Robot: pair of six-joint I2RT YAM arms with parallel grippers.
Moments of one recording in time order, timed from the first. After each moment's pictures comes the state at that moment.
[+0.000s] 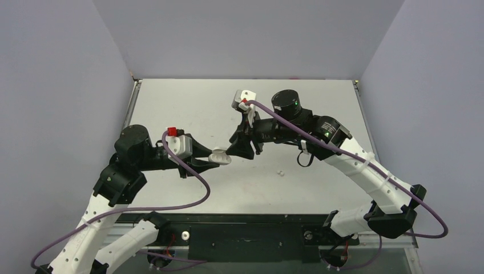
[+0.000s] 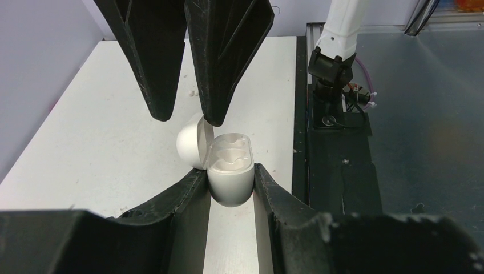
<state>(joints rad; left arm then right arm) -0.53 0.77 1.11 -0.50 0.89 0.22 0.91 1.36 1.68 -0.73 -0.51 -0.02</state>
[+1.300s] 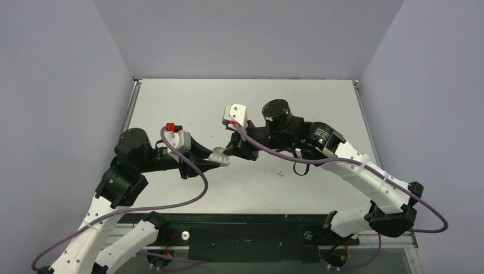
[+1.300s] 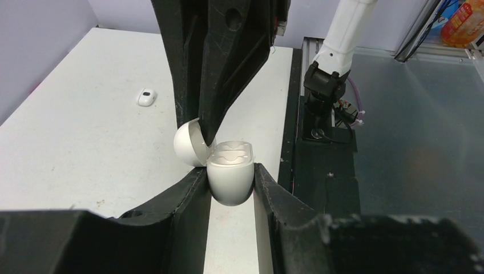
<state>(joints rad) -0.53 0.74 1.05 -0.42 0.87 0.06 0.99 1.37 1.66 -0.73 -0.42 -0.19</state>
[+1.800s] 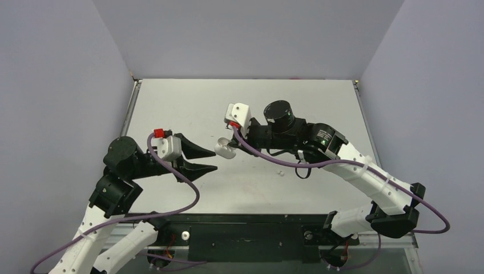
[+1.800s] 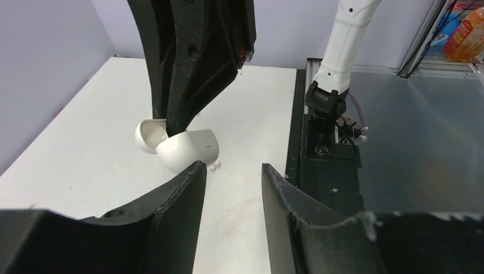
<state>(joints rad) -0.54 0.68 1.04 -0.35 0.84 0.01 1.02 1.35 1.66 -0.75 -0.22 -0.28</state>
